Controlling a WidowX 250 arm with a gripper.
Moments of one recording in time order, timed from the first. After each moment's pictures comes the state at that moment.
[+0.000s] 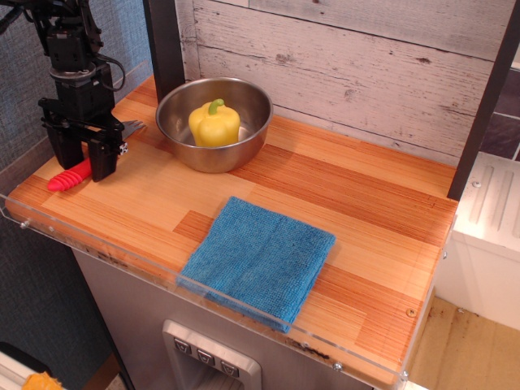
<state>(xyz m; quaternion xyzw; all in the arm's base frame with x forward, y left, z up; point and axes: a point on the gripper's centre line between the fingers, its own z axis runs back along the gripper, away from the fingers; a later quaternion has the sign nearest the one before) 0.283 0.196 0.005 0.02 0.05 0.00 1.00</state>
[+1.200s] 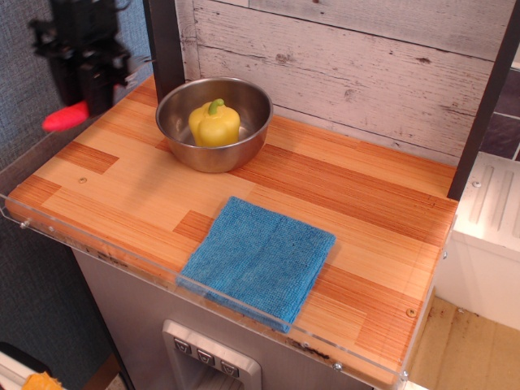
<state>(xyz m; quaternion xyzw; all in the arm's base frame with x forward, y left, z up) 0.282 0.151 0.108 0.05 0.03 0.00 1.00</state>
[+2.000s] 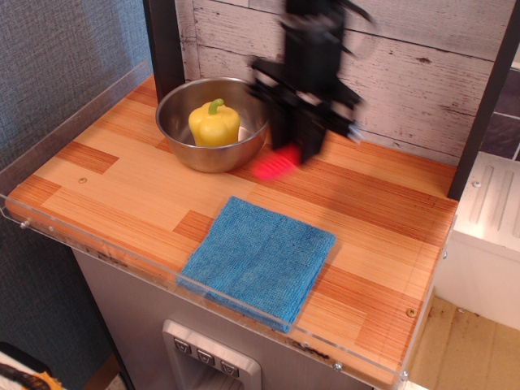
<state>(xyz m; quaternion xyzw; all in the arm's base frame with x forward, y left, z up) 0.314 -0.046 0.082 -0.01 0.02 -0.12 0.99</state>
